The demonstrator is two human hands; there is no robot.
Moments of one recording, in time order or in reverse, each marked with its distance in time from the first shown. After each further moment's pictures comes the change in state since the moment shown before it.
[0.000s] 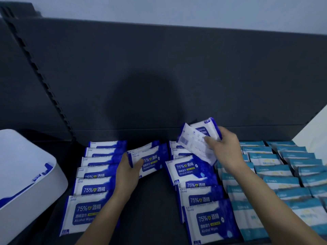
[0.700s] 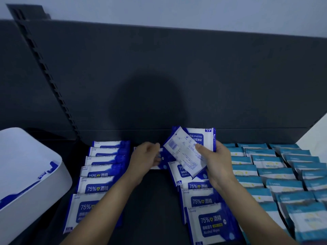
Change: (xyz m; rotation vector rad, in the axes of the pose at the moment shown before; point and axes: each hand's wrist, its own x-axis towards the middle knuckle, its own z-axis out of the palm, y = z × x) left_hand 0.012 0.046 0.011 -0.022 -0.340 -0.058; right_hand -0.032 -0.003 0.035 0.582 0.019 0.308
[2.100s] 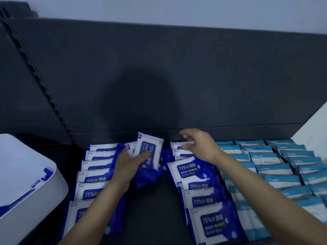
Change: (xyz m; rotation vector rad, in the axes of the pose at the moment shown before) left_hand 0.000 -0.016 -0.025 -0.226 0.140 -0.005; right_hand 0.063 -0.008 0.014 -1.140 -0.404 -0.428
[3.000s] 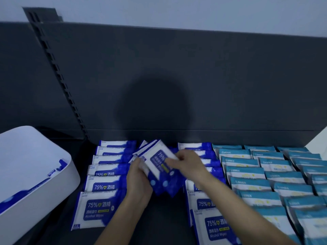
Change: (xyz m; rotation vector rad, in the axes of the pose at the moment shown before) left_hand -0.036 -0.024 0.021 -0.851 0.036 -0.314; right_hand -0.040 -0.049 0.048 0.574 -0.121 0.309
